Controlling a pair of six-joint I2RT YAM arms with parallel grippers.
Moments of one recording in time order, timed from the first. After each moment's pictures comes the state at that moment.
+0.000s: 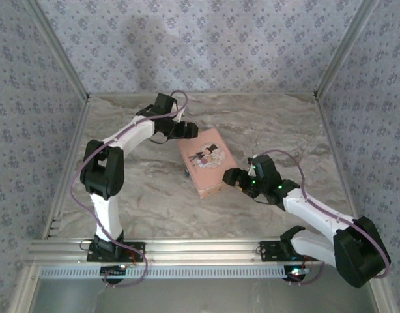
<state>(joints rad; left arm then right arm) -0.41 1.96 1.57 -0.58 0.43 -0.29 0.52 1.08 0.48 -0.16 -0.32 0.90</state>
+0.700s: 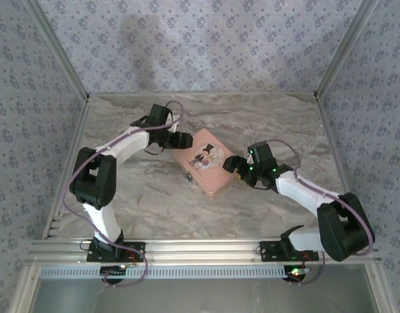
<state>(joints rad) -0.42 1.80 1.30 -0.48 0.41 -0.30 0.43 1.32 0.66 -0.18 -0.32 0.88</state>
